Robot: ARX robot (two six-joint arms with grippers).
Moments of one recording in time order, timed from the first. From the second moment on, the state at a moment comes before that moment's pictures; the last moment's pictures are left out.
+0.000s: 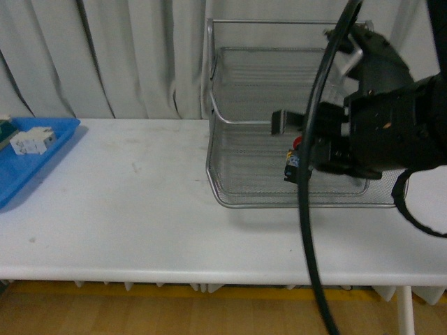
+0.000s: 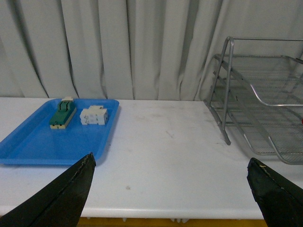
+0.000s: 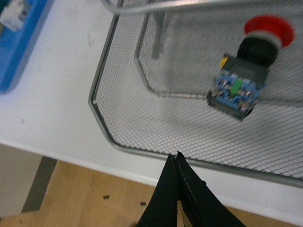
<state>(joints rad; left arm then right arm) 0.00 0.01 0.01 0.00 0.00 0.00 0.34 1.72 0.94 0.15 -0.13 0.30</state>
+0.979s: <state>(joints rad) 0.00 0.01 0.01 0.00 0.00 0.00 0.34 2.00 1.06 0.04 -0.10 0.14</state>
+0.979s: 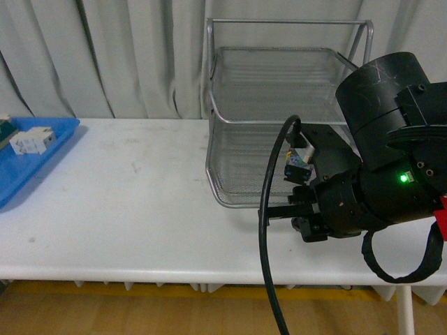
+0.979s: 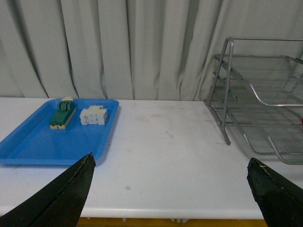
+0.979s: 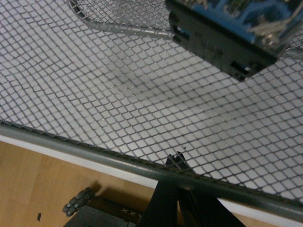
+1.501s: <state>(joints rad) 0.00 0.01 0.01 0.00 0.00 0.00 0.28 2.06 1.23 -0.01 -0.09 0.09</state>
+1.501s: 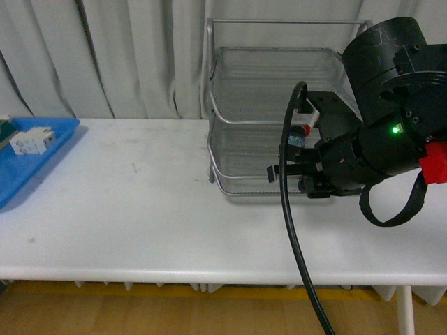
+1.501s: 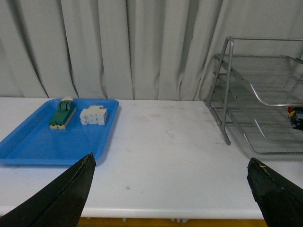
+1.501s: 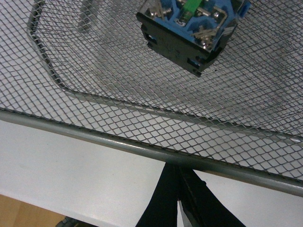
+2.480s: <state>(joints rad) 0.00 0.01 0.01 0.00 0.00 0.00 0.25 1.97 1.18 0.05 -0.11 0.07</state>
